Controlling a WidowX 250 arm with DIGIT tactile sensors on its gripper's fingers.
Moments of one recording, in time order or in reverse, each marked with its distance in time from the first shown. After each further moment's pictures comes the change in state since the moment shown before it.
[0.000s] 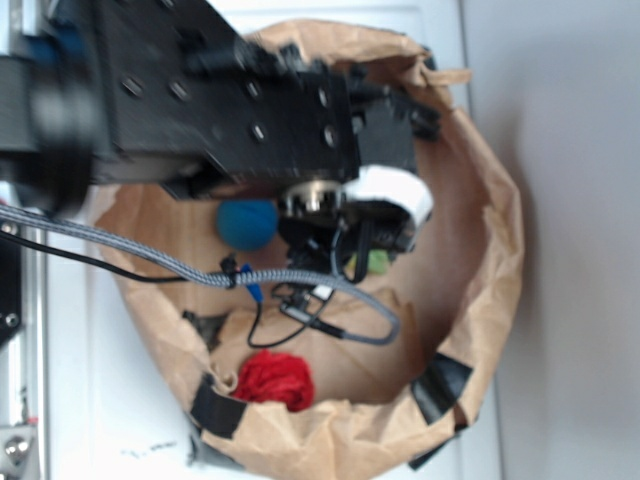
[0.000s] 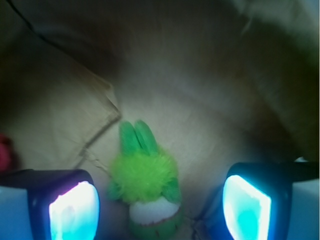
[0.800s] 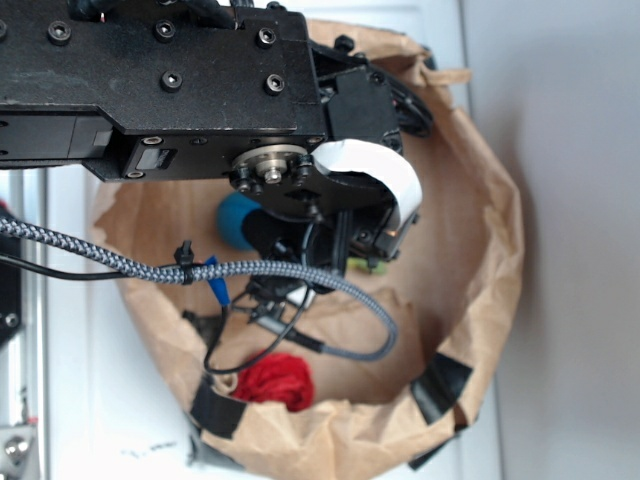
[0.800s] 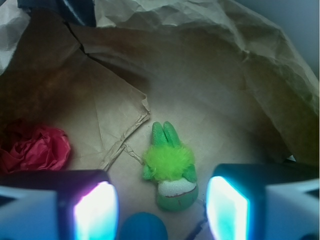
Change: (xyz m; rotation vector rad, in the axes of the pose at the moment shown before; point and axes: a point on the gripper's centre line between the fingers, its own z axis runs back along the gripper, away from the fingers) arm -0.001 -0.008 0.054 -0.079 -0.026 -0.010
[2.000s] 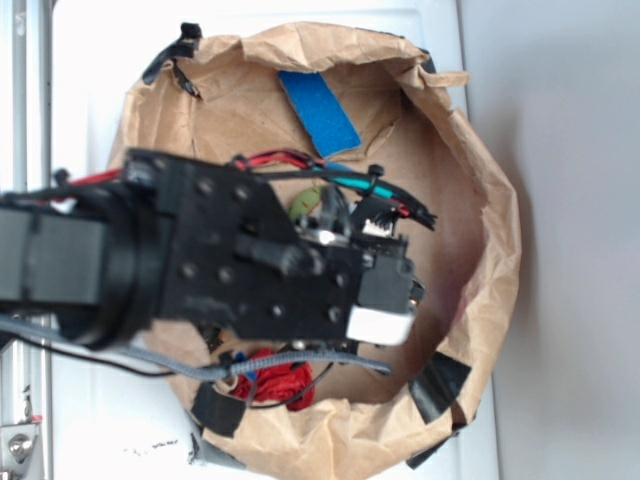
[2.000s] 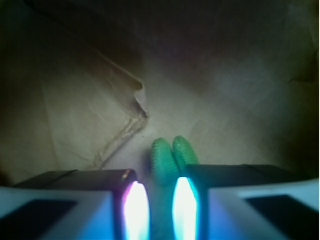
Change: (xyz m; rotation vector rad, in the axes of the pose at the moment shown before) arm 0.010 -0.010 -0.063 0.145 0.046 0.010
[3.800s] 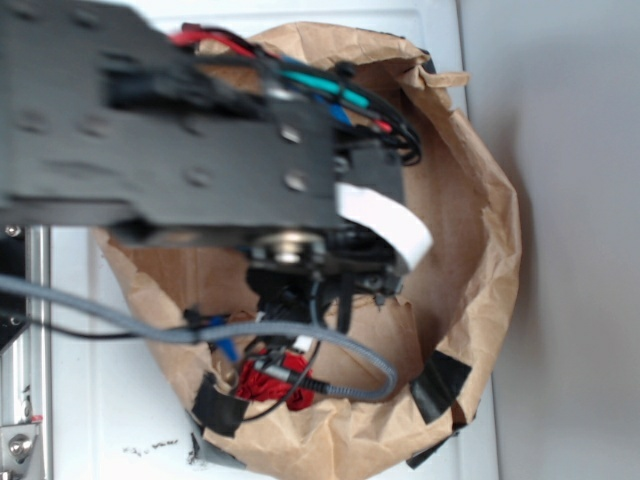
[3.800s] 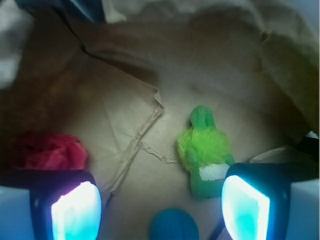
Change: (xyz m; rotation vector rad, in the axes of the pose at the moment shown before) arm -0.011 0.002 0.045 -0.153 0.053 0.098
